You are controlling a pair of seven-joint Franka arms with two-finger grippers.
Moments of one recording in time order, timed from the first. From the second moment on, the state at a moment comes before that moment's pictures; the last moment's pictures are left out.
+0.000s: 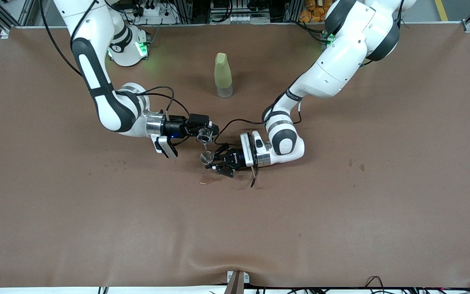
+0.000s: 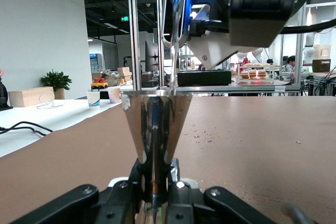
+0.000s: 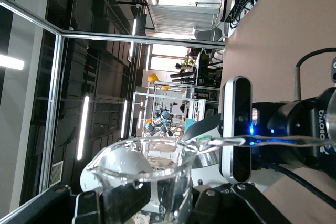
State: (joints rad) left arm -0.46 1.03 -0.25 -1.43 -2.10 2.18 2.73; right arm 0.52 0.40 -0.11 -2.13 2.10 1.78 -1.15
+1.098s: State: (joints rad) left arm -0.46 1.03 -0.26 -1.47 -2.10 2.17 2.74; right arm 0.52 0.40 -0.11 -2.12 2.10 1.78 -0.90
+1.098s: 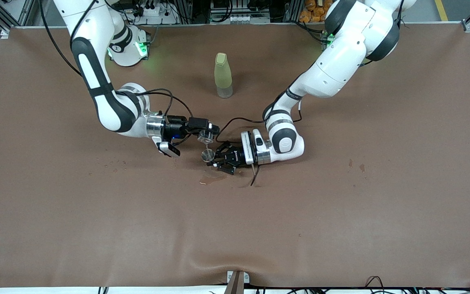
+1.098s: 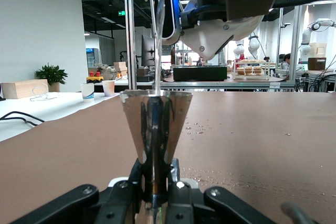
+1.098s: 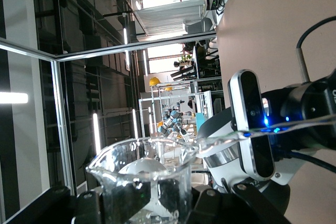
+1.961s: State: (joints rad) left arm -0.45 1.03 -0.26 -1.49 -2.10 2.17 2.74; right arm 0.52 0.40 -0.11 -2.11 2.10 1.78 -0.76
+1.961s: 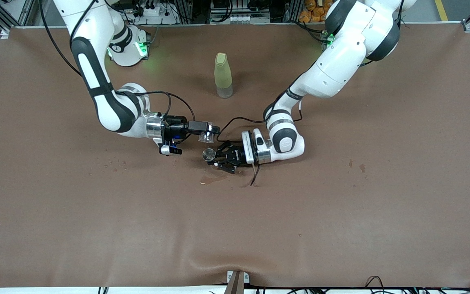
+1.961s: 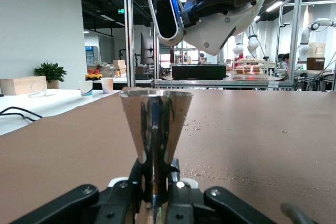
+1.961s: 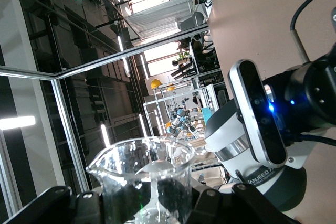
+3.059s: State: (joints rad) left arm -0.22 1.01 -0.33 -1.51 -2.12 2.11 2.74; right arm 0.35 0.36 -0.20 -2.06 1.75 1.69 -1.85
